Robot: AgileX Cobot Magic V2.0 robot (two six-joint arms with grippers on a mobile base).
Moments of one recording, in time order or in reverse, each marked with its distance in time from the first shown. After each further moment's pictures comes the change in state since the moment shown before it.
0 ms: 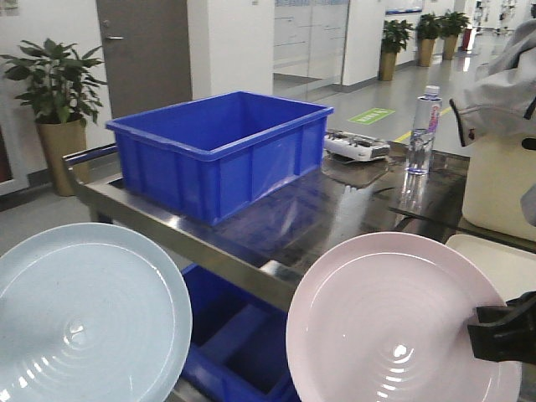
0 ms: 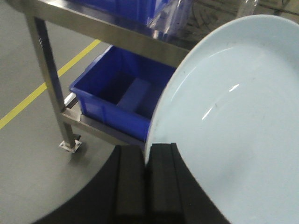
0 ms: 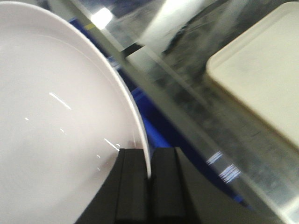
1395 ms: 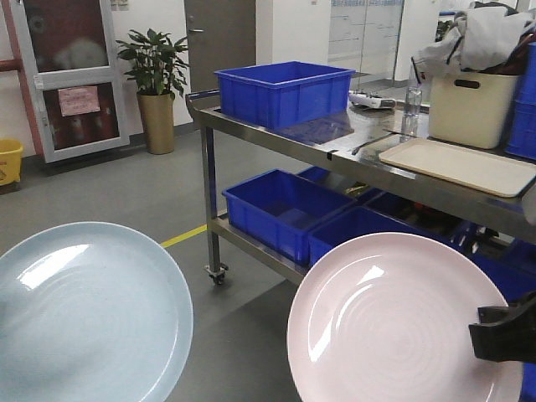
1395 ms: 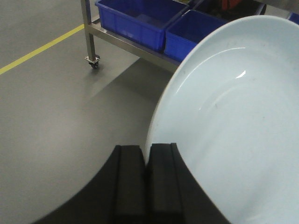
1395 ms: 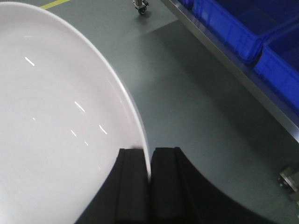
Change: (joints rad) left arm 0.000 0.000 0.000 -0.001 -0.006 0.000; right arm 0.000 0.000 0.000 -0.002 0.002 0.000
